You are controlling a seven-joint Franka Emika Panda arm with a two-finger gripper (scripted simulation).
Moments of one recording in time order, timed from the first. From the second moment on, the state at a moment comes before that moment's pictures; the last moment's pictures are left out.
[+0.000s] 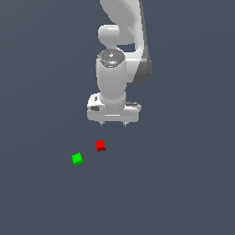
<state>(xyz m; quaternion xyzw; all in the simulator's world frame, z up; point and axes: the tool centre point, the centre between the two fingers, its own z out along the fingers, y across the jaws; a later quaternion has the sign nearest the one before) 0.000 -0.017 0.180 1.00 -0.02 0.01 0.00</state>
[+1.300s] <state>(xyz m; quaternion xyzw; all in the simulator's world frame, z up) 0.021 -0.080 0.083 1.00 0.07 0.00 0.00</state>
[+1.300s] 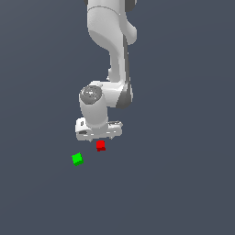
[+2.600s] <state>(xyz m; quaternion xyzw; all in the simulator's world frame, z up) 0.027 -0.088 0.020 1.00 0.09 0.00 0.00</state>
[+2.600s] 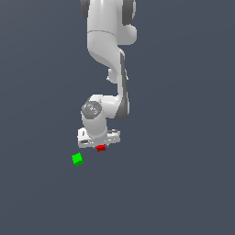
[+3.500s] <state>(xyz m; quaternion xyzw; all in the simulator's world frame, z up) 0.026 -0.088 0.033 1.00 0.09 0.00 0.00</state>
